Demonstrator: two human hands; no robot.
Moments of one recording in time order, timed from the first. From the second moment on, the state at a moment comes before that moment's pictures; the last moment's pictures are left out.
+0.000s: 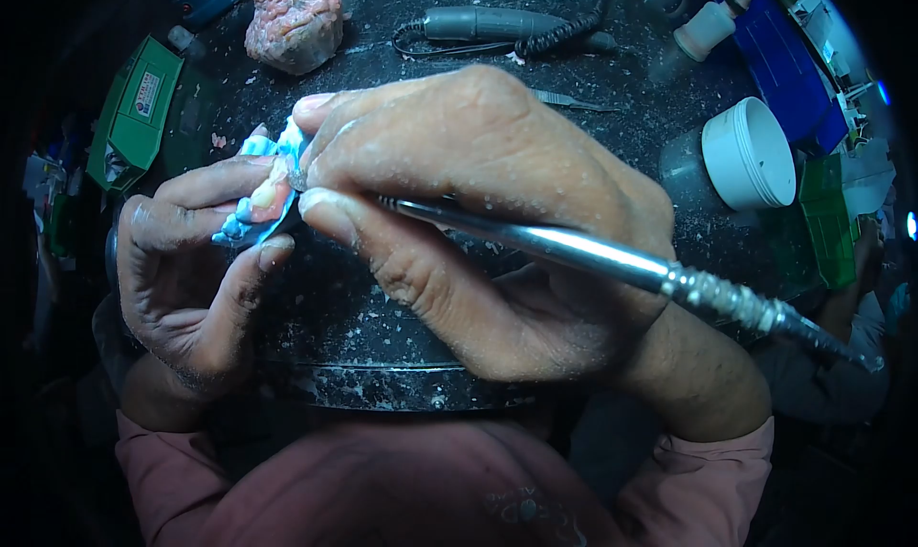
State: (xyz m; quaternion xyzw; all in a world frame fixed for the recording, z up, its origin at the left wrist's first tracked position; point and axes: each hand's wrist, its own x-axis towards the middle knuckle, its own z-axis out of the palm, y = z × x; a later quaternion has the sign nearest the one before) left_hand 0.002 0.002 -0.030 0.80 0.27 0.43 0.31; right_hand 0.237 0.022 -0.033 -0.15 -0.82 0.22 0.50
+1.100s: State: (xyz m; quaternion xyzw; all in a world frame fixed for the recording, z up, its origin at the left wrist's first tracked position) left_hand 0.006 -0.003 -0.031 0.76 0.29 0.45 0.36; right_hand 0.234 0.023 -0.037 -0.14 -0.80 0.24 0.52
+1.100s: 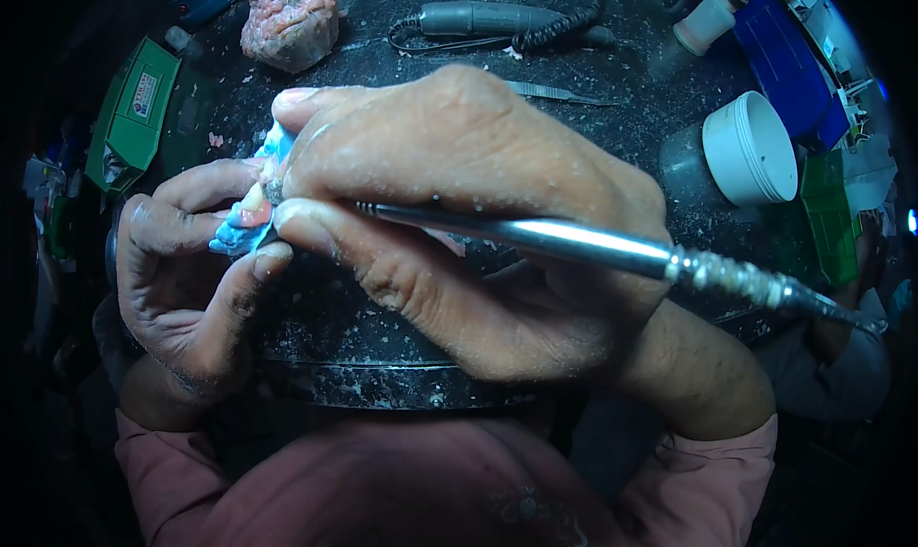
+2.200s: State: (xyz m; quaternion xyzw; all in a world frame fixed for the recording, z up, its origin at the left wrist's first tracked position) left_hand 0.006 0.000 -0.029 0.79 0.26 0.43 0.35; right_hand 0.243 0.022 -0.025 -0.18 -0.84 0.19 0.47
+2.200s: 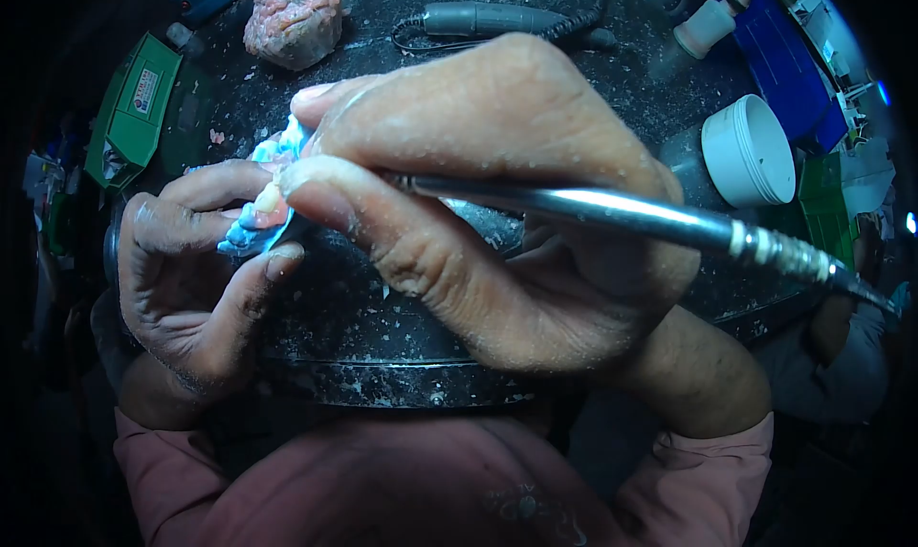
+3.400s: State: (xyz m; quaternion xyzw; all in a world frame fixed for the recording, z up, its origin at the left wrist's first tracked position) left_hand -0.003 0.009 -0.018 0.89 0.25 0.35 0.13; right_hand 0.242 0.024 -0.030 -0.17 -0.87 0.12 0.44
